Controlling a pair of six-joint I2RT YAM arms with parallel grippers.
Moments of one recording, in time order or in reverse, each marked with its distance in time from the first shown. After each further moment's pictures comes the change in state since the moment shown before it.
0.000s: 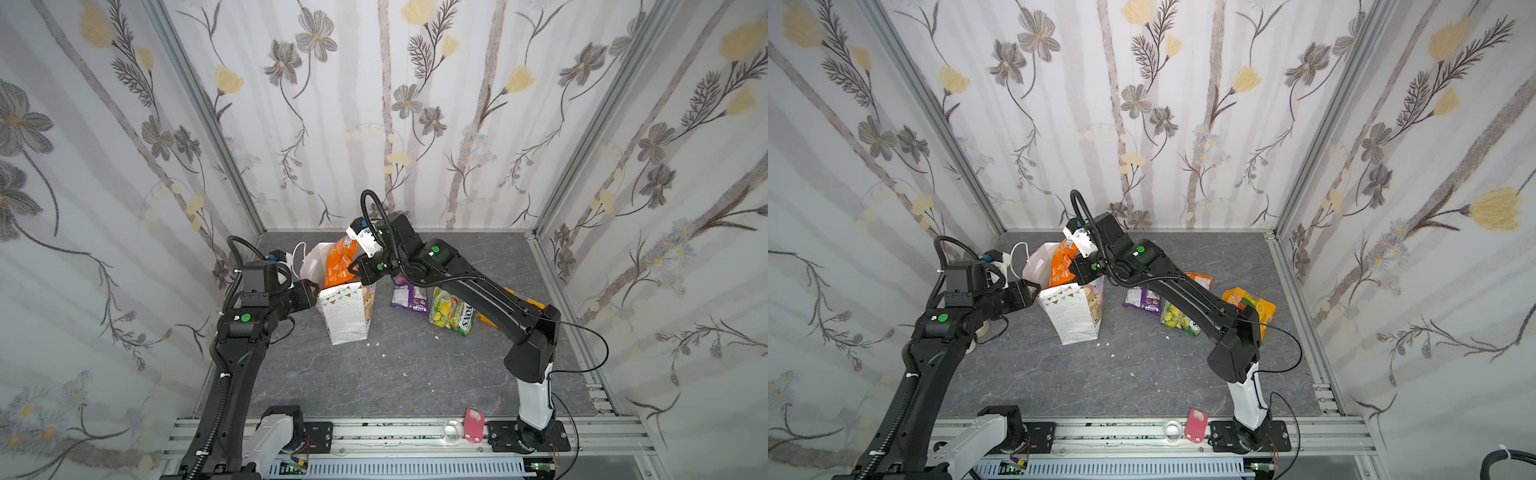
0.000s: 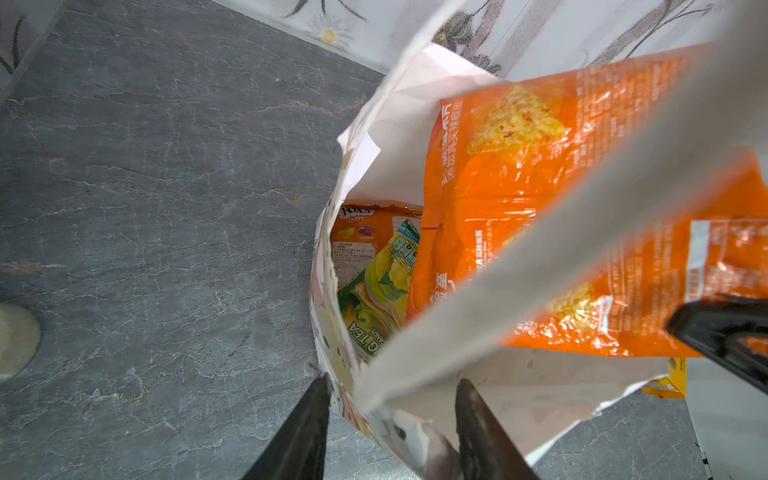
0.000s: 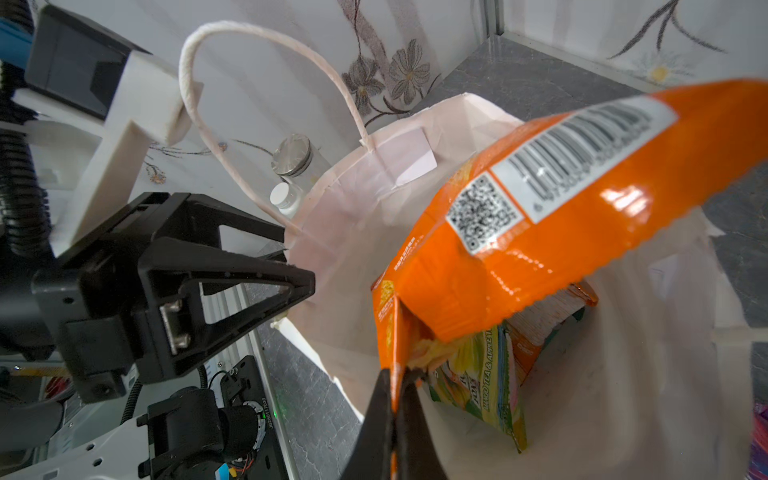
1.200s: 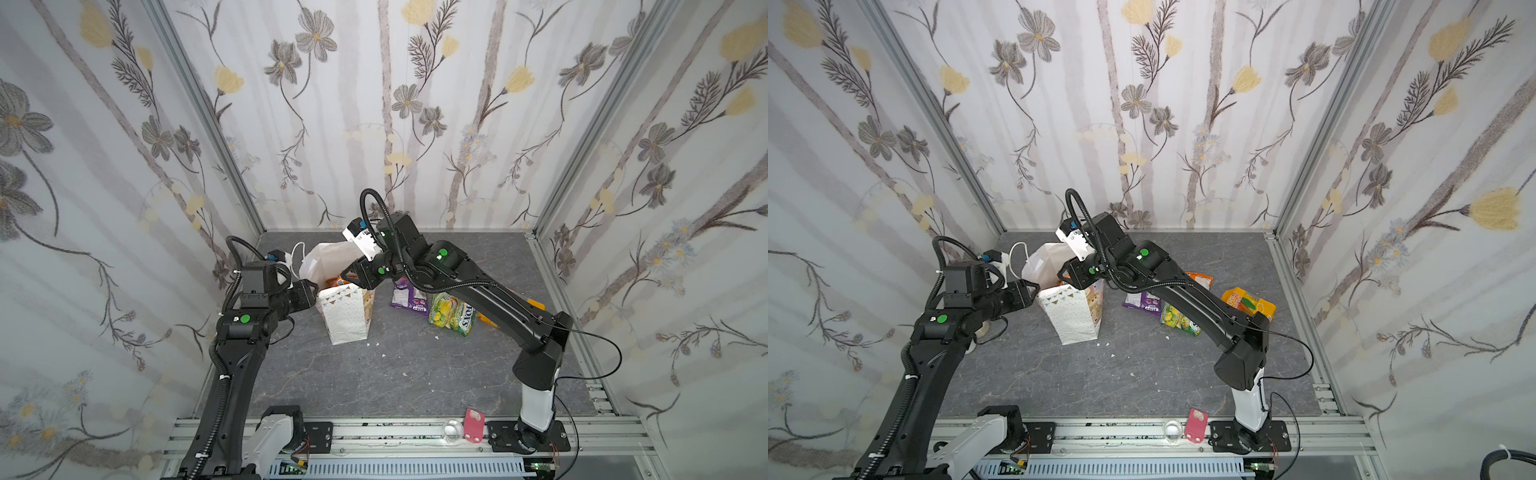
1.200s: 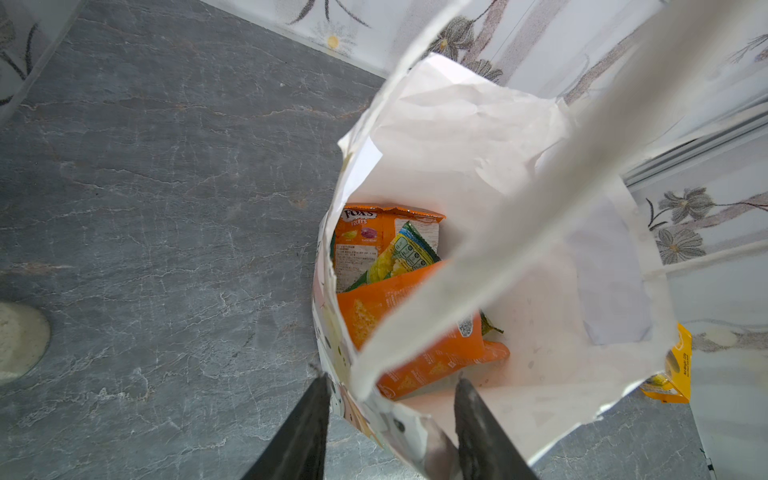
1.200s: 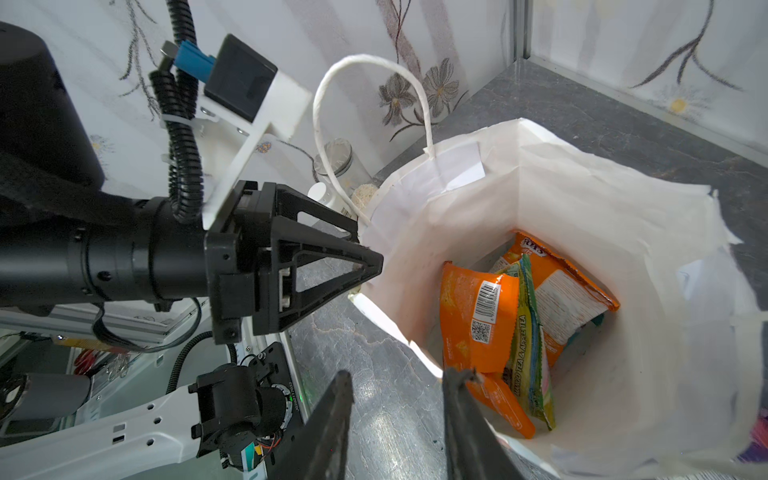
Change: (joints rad) left arm 0.000 -0.011 0.000 0.000 -0.010 -0.001; right arm 0.054 -0.097 0.003 -0.035 0.045 -0.011
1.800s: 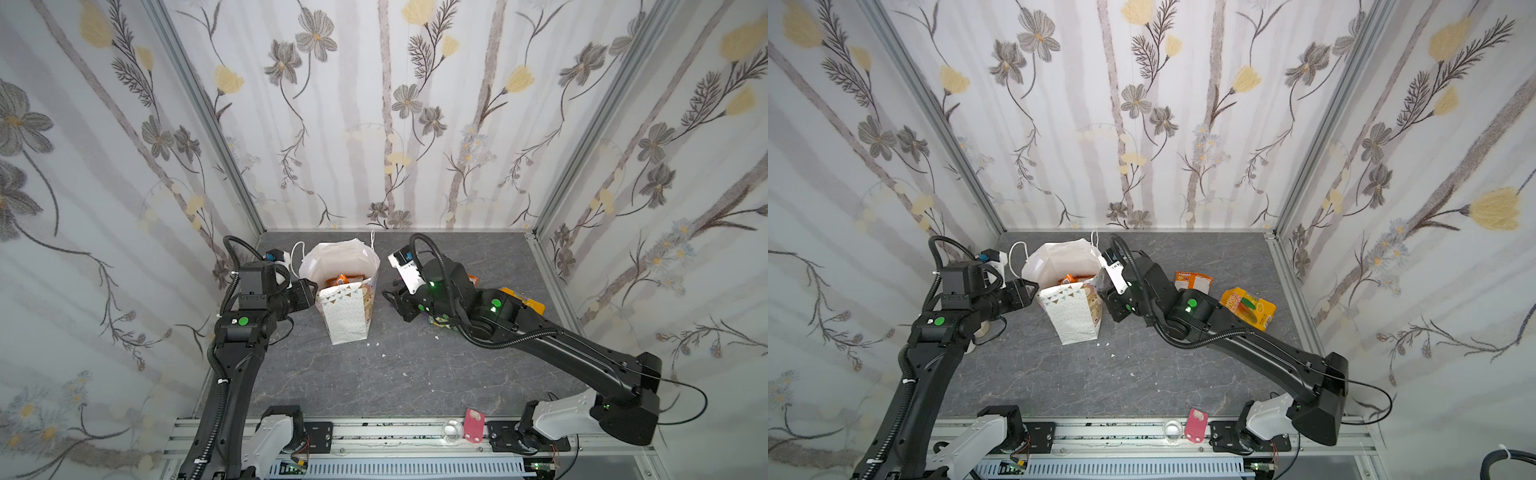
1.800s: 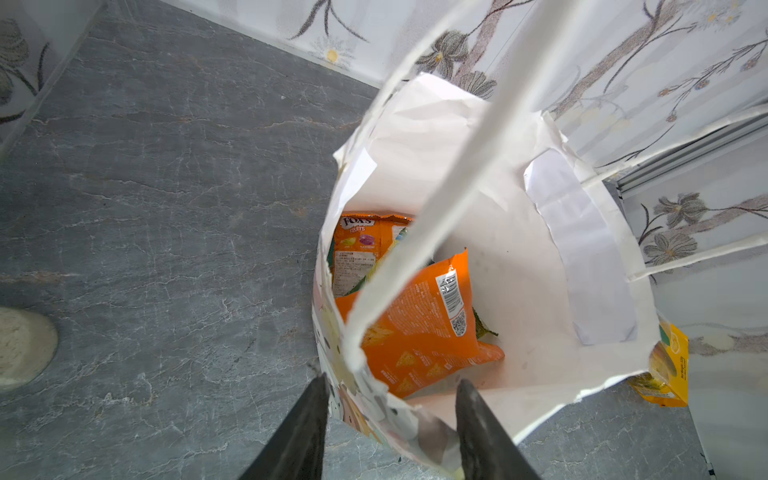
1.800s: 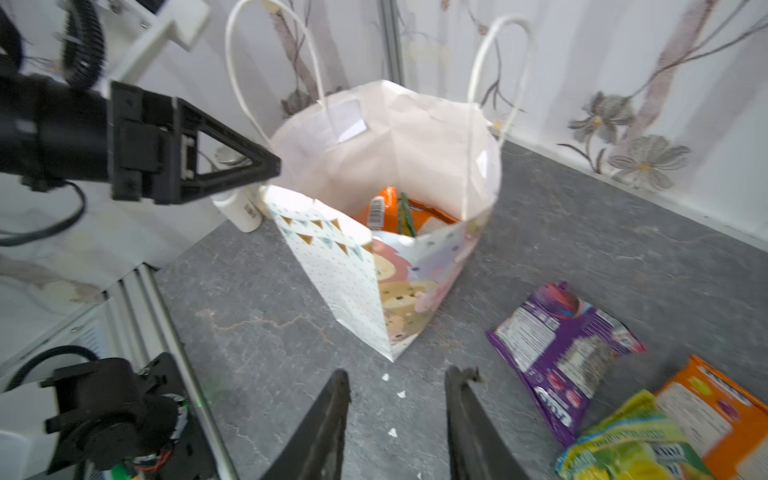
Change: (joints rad) left arm 0.000 -0.011 0.016 0.000 -0.005 0.000; right arm 0.080 -0.598 -0.845 0.327 0.468 -0.005
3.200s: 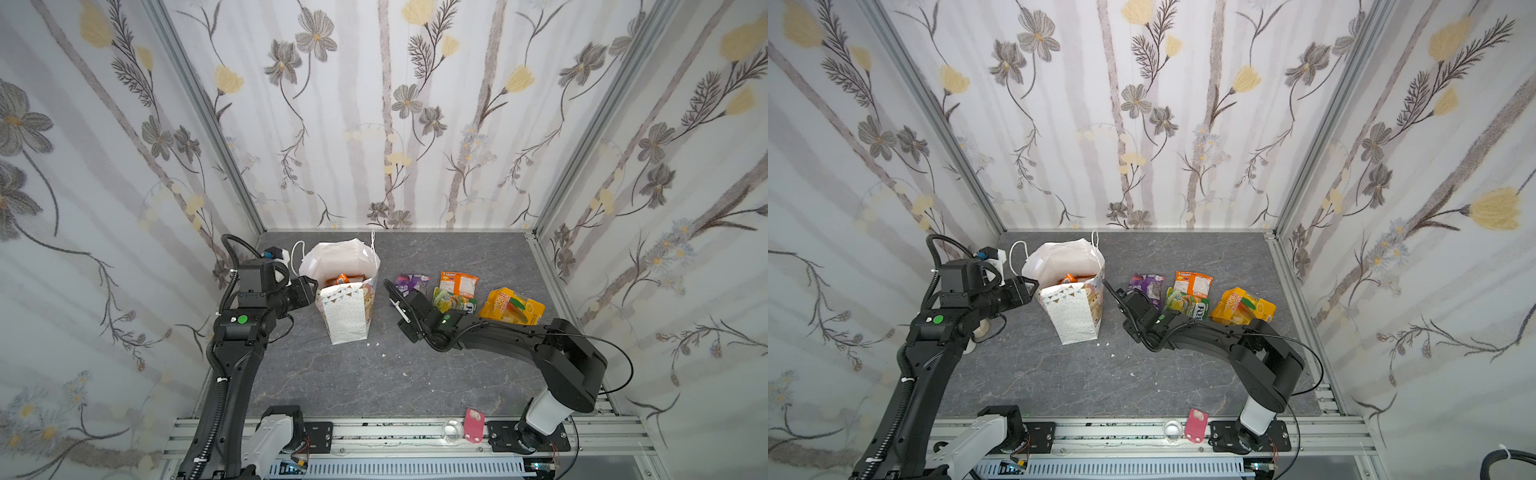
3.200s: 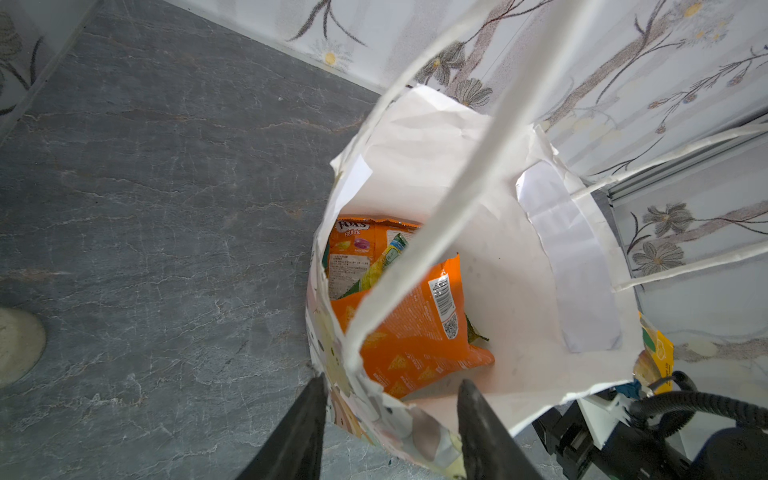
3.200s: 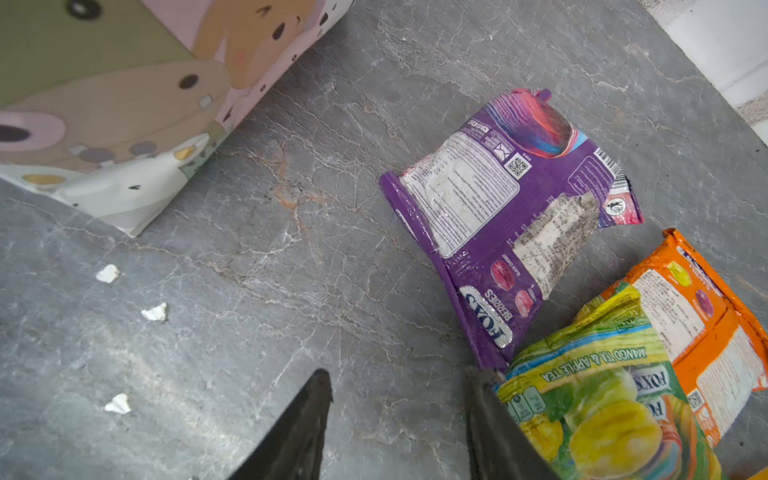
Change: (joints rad) left arm 0.000 0.009 0.013 -0.002 0.008 -0.033; right arm -0.102 0.409 -0.214 0.188 0.111 -0.237
